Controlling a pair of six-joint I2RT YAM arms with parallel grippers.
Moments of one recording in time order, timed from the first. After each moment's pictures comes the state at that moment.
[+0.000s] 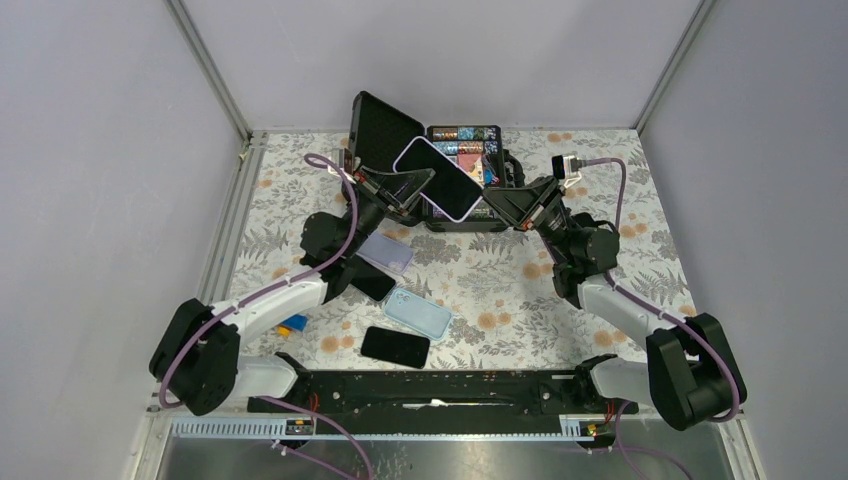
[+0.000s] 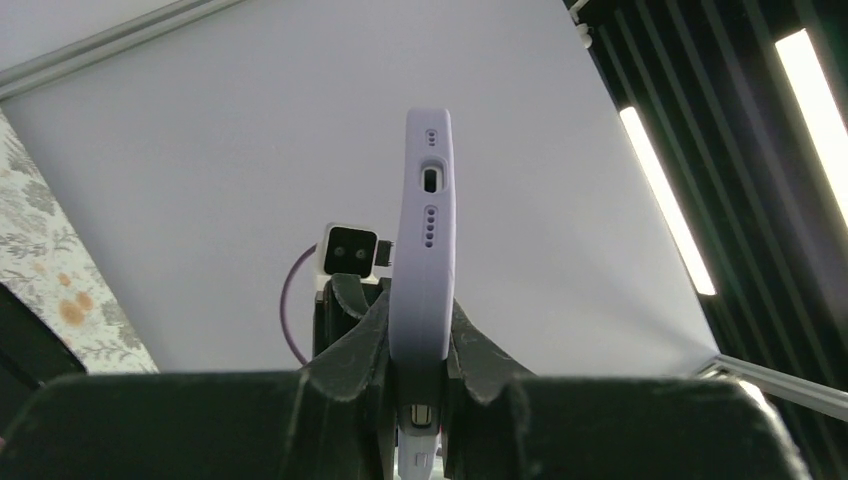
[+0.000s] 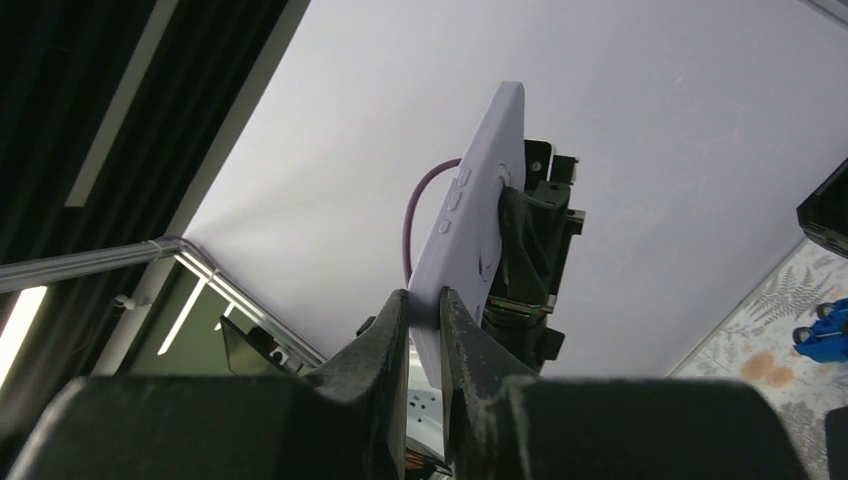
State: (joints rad) left arm -0.63 1.27 0.71 1.05 0.18 -1.44; right arm 0.37 1.23 0.54 1.34 -0.55 1.55
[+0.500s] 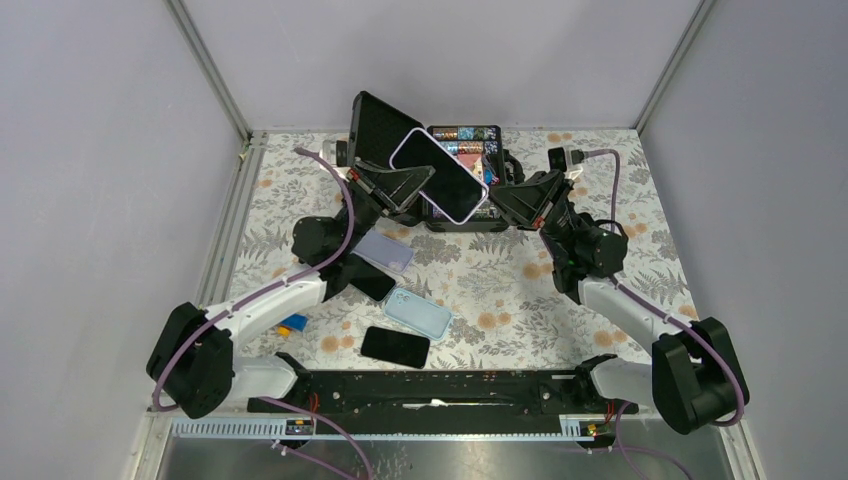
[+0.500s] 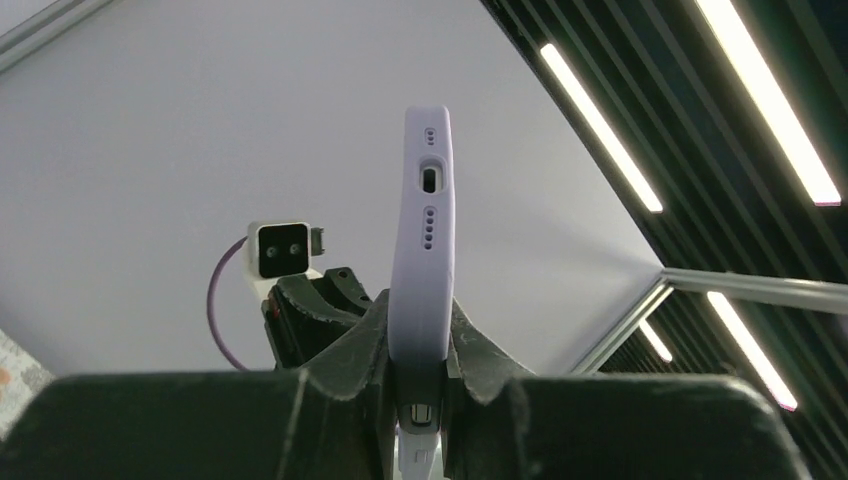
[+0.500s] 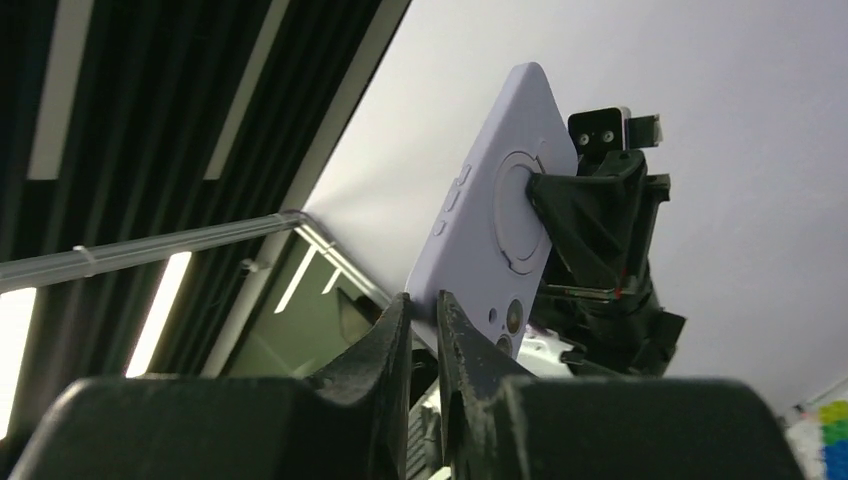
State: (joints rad) left arm -0.65 1.27 0.76 1.21 0.26 -1.41; right arm 0.38 1.22 0.61 1.44 -0.57 1.77
